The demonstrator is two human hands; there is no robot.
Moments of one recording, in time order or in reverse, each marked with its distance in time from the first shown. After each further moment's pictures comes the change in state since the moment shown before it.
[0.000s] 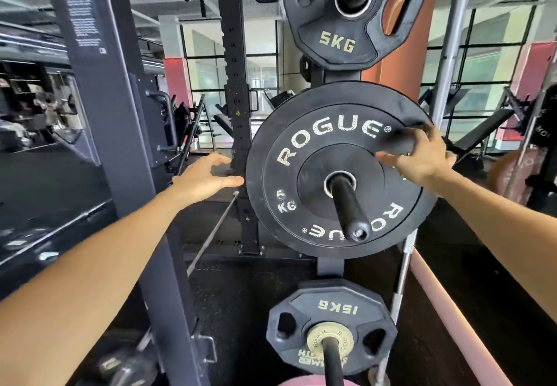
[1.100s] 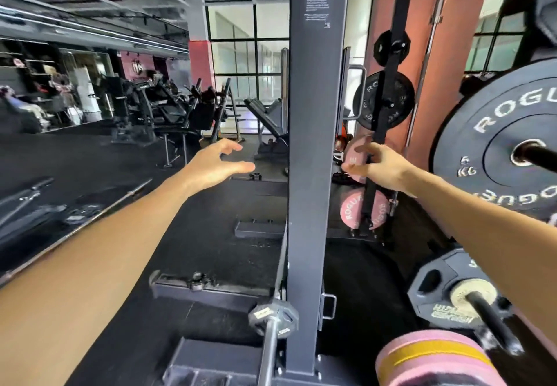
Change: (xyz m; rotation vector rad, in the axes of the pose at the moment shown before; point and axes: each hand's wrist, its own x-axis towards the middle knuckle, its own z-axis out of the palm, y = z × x) left_hand -0.109 -0.348 -0.333 -0.065 -0.039 0.027; right_hand -0.274 -0.414 0.237 0.249 -0.438 -0.134
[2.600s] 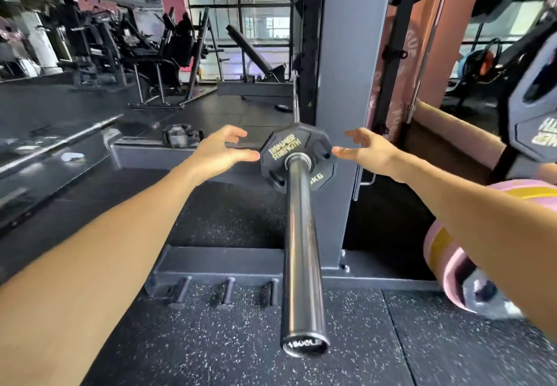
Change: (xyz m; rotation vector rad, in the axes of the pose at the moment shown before) left_hand -0.095 -0.485 0.364 -0.124 -0.096 -0.005; right_hand -0.121 0.368 0.483 0.066 -0.076 0.141
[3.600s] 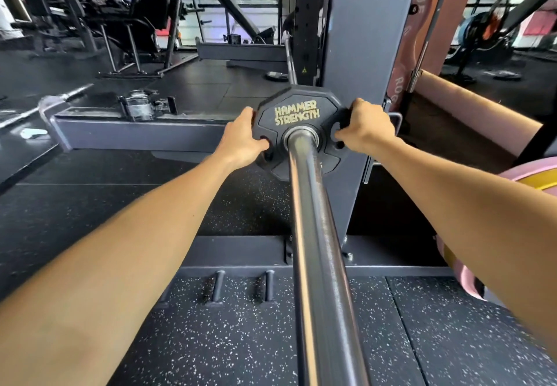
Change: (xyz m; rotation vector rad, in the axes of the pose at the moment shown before) left_hand 0.096 -0.049 0.091 0.068 0.077 0.069; right_hand 0.085 0.018 0.065 -0.536 0.270 0.117
